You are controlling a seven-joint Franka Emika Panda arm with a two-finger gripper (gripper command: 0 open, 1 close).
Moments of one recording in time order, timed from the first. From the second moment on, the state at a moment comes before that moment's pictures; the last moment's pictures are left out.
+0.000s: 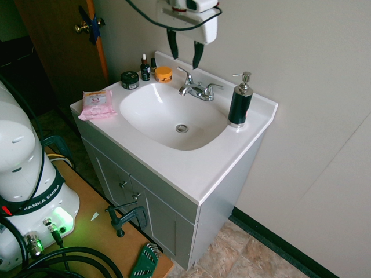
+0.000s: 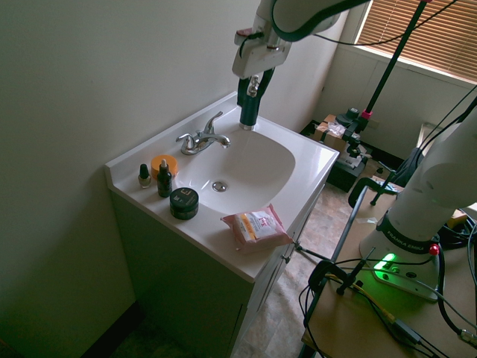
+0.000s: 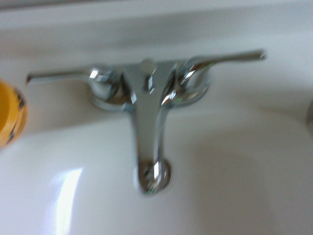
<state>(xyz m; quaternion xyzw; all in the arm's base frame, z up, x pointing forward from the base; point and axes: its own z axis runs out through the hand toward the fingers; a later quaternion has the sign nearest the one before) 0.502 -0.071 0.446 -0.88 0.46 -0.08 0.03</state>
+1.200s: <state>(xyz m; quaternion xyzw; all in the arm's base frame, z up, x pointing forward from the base) 0.561 -0.213 0.465 -0.83 0.56 -0.09 0.02</state>
